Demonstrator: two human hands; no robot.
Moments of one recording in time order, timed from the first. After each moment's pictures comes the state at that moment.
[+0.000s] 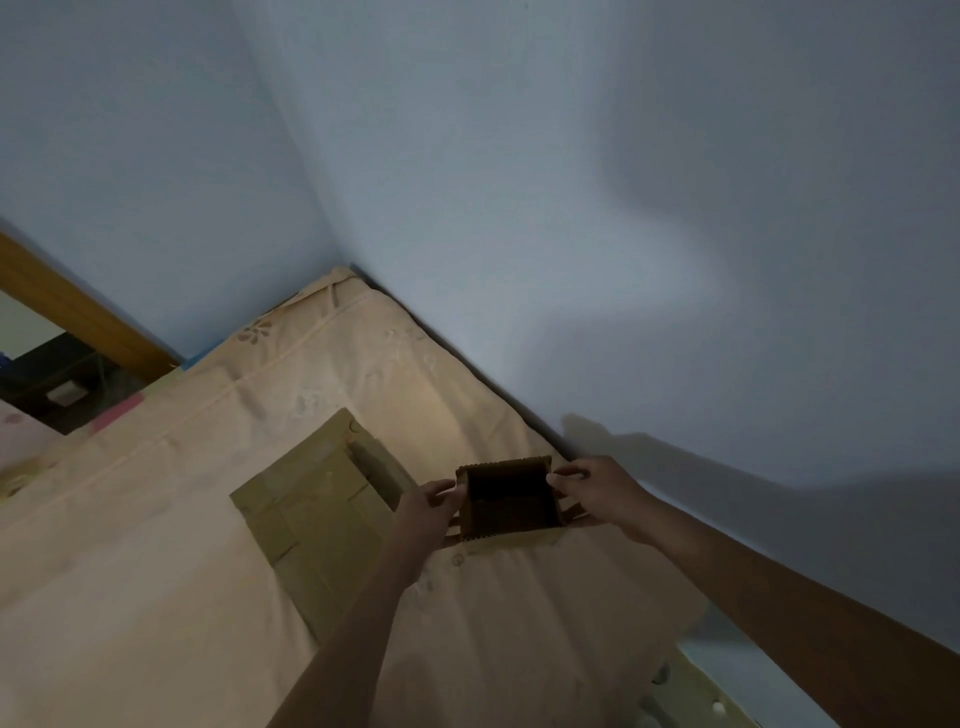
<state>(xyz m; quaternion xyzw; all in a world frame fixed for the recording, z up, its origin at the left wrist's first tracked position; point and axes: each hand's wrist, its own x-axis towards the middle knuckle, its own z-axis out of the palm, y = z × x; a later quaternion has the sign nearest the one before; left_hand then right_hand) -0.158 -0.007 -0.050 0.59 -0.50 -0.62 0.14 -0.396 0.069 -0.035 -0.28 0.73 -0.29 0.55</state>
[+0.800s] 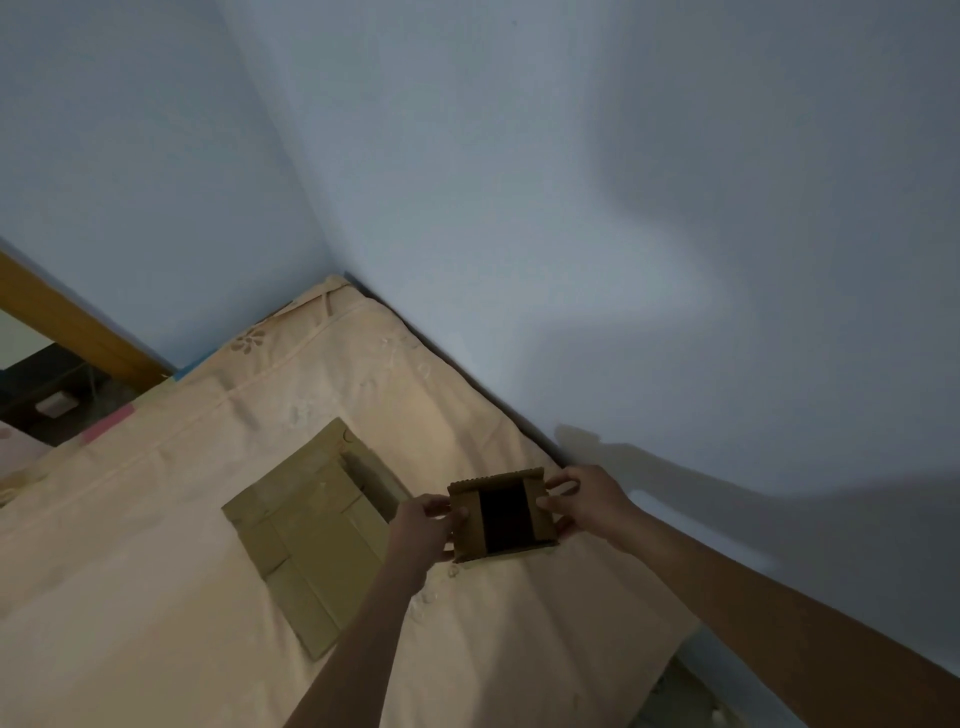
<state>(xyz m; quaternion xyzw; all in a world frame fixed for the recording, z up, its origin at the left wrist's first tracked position) -0.162 -0.013 -0.074 0.63 -0.47 -0.59 0.14 -0.396 0.065 -0.049 -0.29 0.73 -0.29 0.54</state>
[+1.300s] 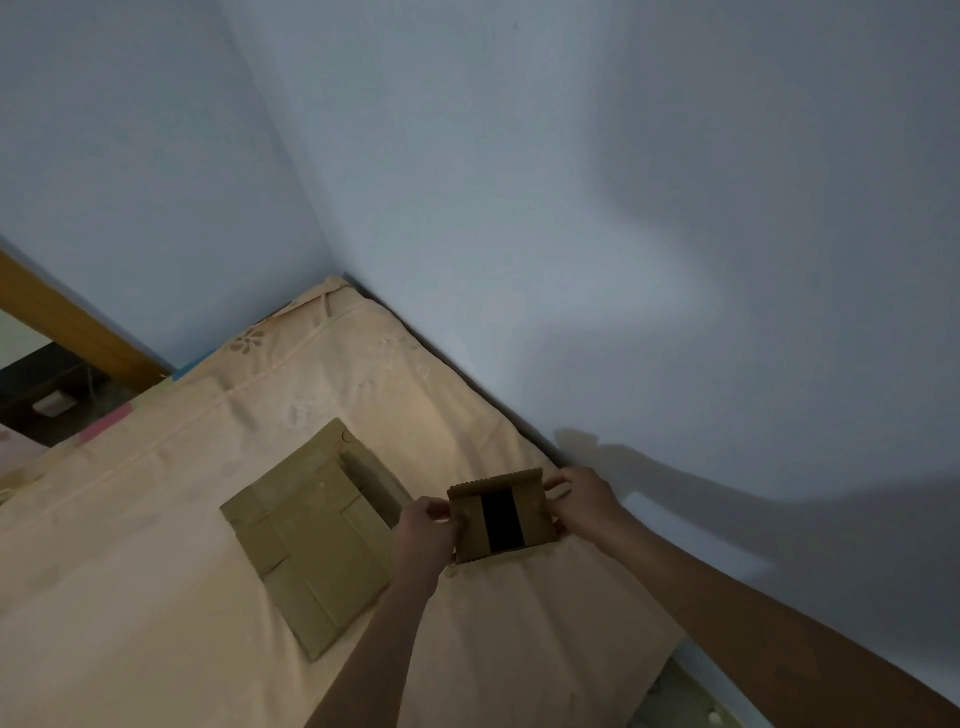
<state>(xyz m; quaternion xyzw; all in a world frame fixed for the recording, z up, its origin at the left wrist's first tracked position) -0.173 -0.002 -0.076 0.67 -0.49 -0.53 0.16 -0.384 0.060 -0.056 -0.32 0.79 -0.24 0.47</state>
